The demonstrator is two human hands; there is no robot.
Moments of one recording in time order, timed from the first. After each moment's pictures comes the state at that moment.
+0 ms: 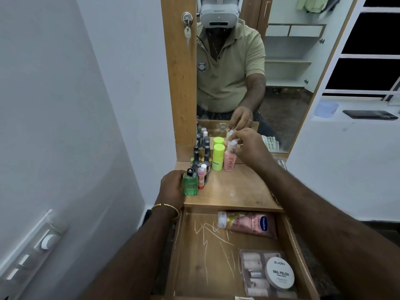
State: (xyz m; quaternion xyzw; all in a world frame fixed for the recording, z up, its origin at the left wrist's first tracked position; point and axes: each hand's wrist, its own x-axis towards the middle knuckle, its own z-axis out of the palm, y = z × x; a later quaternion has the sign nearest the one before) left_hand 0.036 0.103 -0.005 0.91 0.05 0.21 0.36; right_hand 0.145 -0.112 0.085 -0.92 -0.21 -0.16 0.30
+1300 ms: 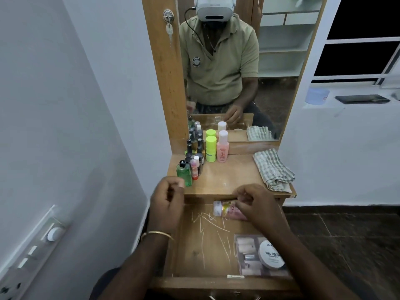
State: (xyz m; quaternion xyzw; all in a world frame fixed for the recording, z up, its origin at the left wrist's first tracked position) left_hand -0.056 0.062 0.017 0.78 0.07 0.30 0.54; right_hand -0.002 -0.167 0.000 -0.90 -0.15 -0.07 0.41
